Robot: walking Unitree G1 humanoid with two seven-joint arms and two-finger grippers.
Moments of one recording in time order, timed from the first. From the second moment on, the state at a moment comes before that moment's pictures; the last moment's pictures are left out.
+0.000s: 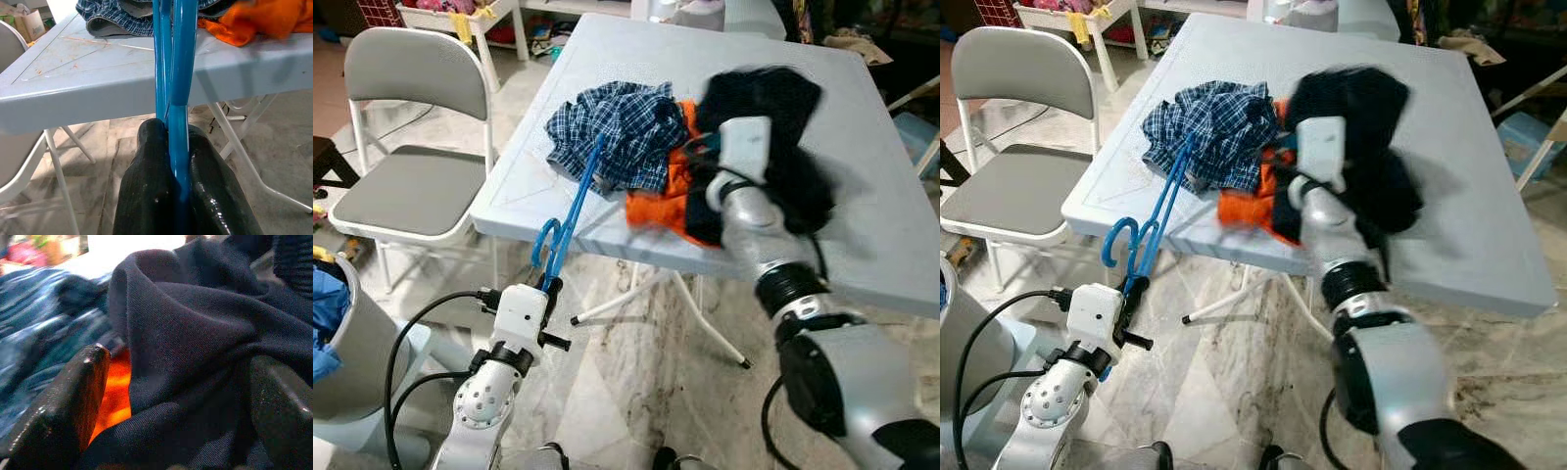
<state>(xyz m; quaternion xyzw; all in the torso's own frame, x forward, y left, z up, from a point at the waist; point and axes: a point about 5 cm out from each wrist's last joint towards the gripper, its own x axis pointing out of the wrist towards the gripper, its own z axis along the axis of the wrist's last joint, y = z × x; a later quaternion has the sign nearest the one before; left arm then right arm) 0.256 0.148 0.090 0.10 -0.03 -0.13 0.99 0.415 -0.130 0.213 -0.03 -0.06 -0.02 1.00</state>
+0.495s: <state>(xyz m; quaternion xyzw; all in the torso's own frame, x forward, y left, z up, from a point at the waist) 0.262 0.142 0.096 0.10 -0.04 -0.13 0.99 0.396 -0.128 0.187 -0.05 -0.09 0.16 0.98</state>
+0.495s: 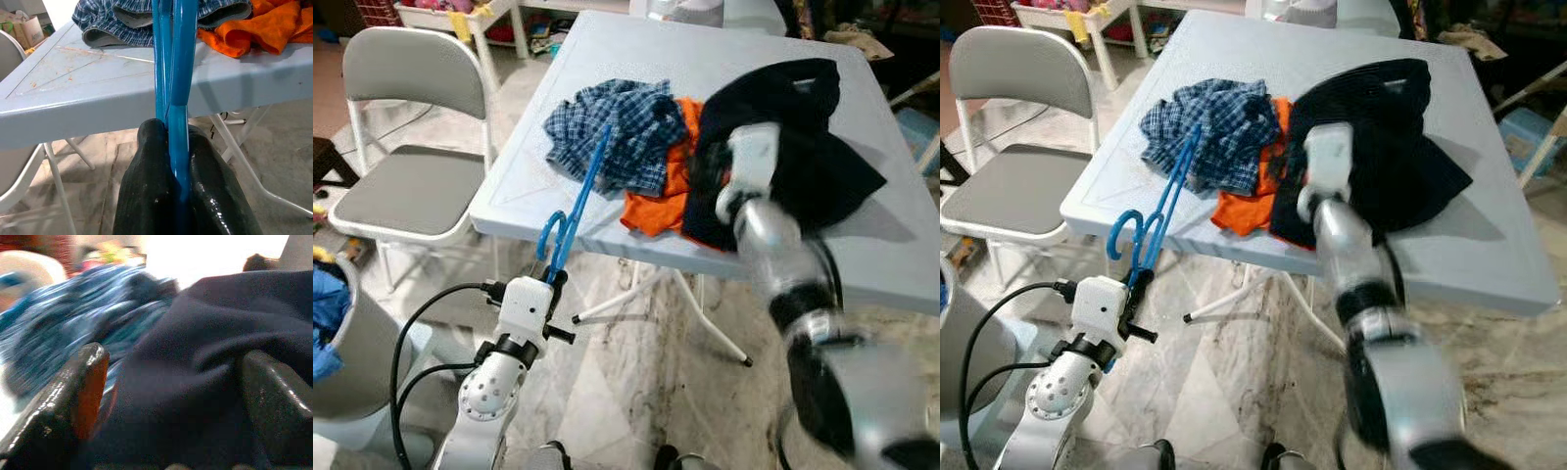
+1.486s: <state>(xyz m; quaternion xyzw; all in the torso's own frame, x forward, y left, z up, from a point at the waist) 0.281 0.132 0.097 0.11 -0.05 -0.12 0.99 0.308 -0.151 0.148 0.00 -0.14 0.12 0.98</state>
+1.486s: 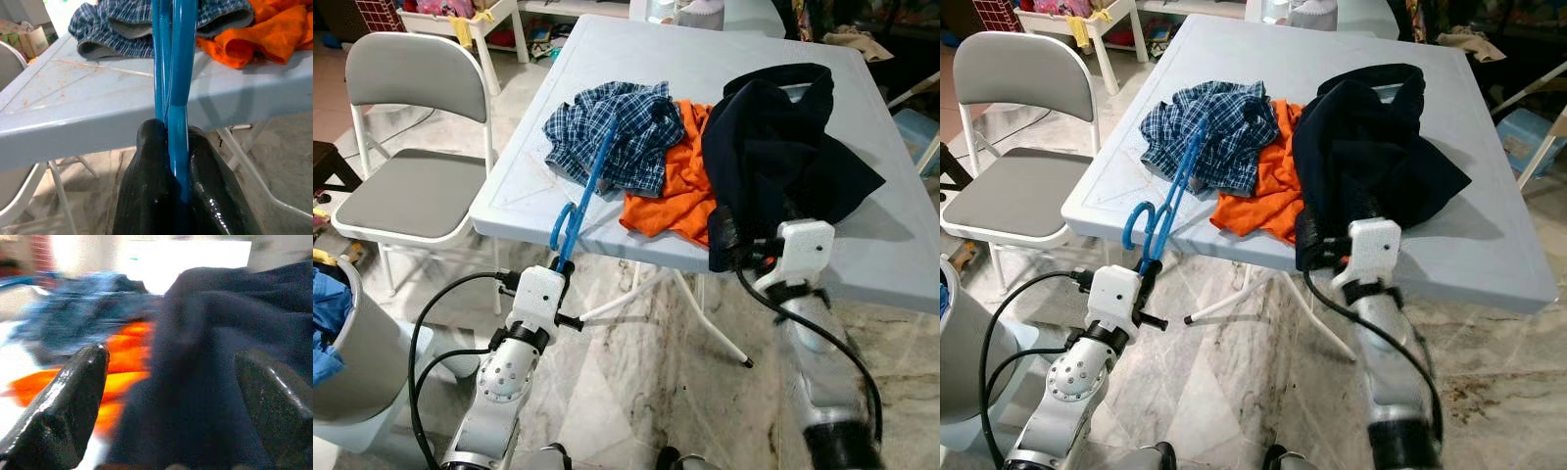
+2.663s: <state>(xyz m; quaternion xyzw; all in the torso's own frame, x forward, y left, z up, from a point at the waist) 0.292 0.134 0.105 0.11 -0.07 -0.09 0.99 0.308 -0.181 0.161 0.02 -0.12 -0.02 0.99</state>
